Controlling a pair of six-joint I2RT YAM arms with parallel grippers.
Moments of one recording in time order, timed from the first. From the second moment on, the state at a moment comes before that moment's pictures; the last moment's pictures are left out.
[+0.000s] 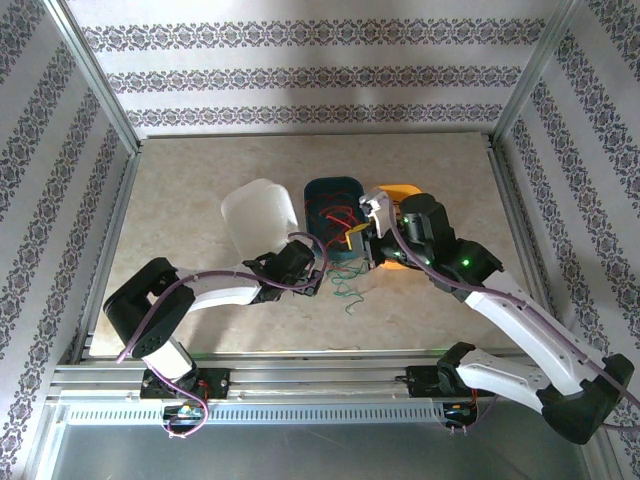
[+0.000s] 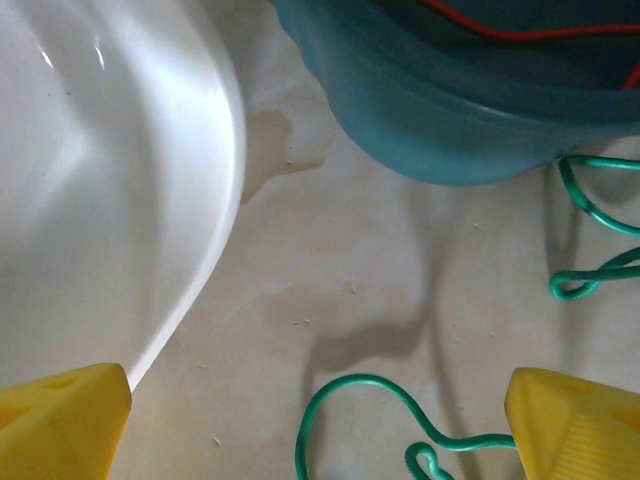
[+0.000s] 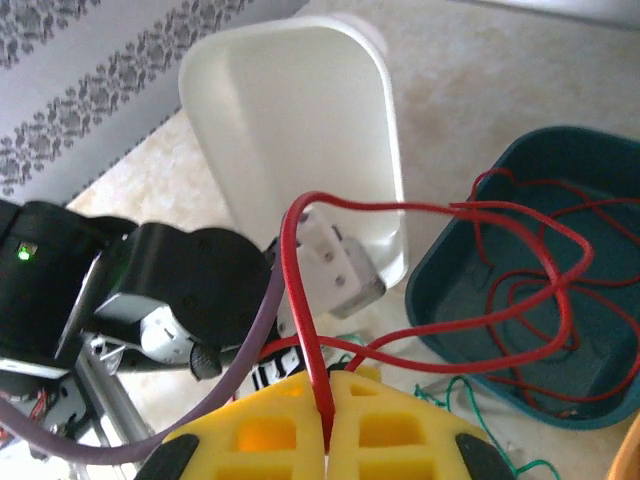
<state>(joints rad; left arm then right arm) -0.80 1.62 0.78 -0.12 -0.27 -0.36 0.64 1.01 1.02 -0.53 -0.28 0.20</state>
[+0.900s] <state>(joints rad) -0.48 1.13 0.83 -0.28 -0.37 -0.47 0.42 1.63 1.14 -0.20 -0.31 0.32</state>
